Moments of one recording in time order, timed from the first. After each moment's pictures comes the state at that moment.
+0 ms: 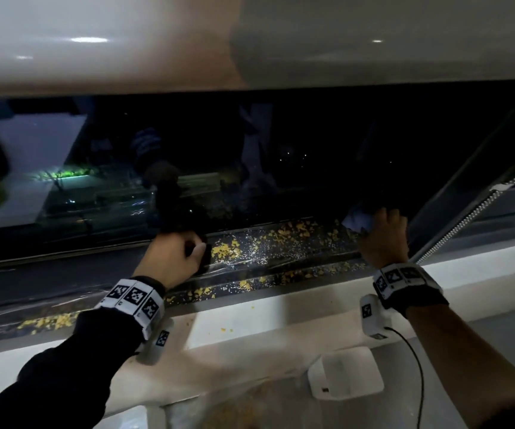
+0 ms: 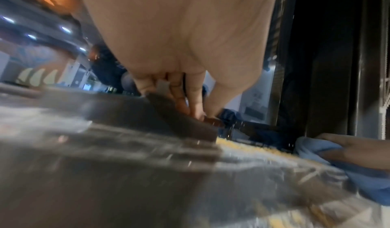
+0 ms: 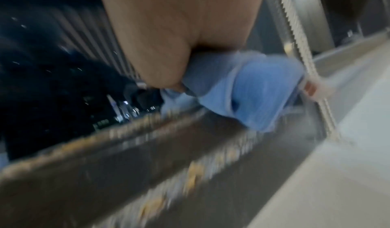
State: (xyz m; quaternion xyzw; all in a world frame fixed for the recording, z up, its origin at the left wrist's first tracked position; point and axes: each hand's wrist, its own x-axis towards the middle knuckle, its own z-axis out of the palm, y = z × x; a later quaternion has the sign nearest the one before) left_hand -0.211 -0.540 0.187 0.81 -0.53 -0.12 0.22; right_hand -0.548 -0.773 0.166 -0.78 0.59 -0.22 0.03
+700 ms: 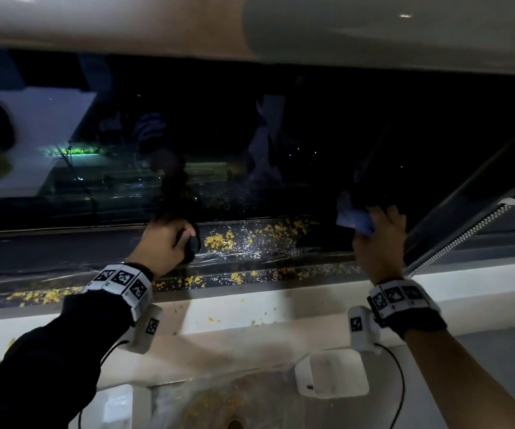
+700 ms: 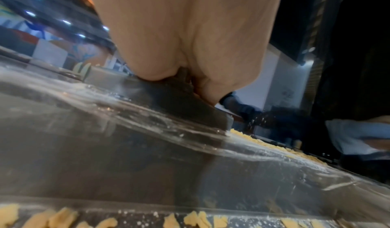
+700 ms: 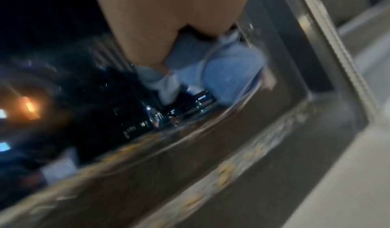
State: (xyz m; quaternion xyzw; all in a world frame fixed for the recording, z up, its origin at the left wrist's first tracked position) left_hand -0.203 -0.540 0.166 0.78 -0.55 -0.10 0.27; right_hand -0.544 -0.760 0.180 -0.81 0.46 -0.37 0.04
